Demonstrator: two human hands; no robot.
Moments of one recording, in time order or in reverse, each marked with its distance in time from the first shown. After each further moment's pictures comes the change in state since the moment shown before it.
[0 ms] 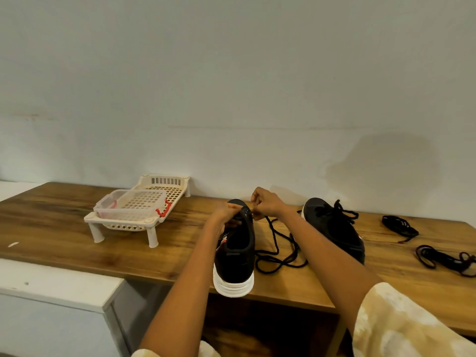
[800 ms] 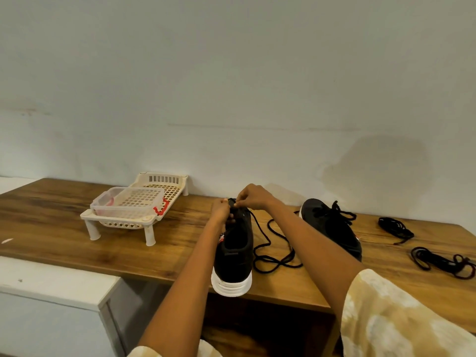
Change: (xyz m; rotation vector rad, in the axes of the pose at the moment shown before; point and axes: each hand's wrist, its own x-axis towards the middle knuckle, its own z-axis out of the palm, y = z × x) left_hand 0.018 -0.009 0.003 -0.192 0.161 0.071; right_hand 0.018 -0.026 0.008 -0.358 -0.078 -0.103
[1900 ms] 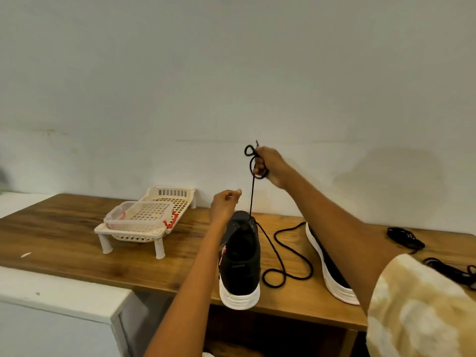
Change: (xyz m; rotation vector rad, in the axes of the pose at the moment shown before) left_hand -0.009 0.035 -0.014 0.214 0.105 0.362; right_hand -0.013 -0.055 -0.093 1.159 0.270 0.011
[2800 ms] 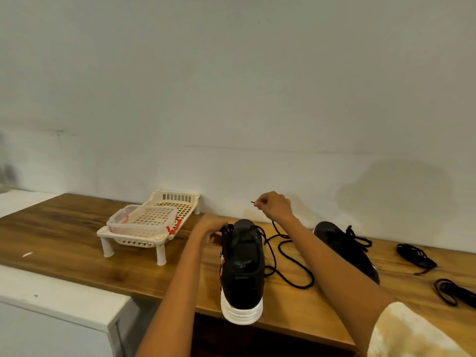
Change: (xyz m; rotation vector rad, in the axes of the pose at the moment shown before) left_hand -0.004 -0.001 -0.042 0.075 -0.256 -0.407; right_hand 0.003 0.084 -0.014 -1.173 0.084 -0.129
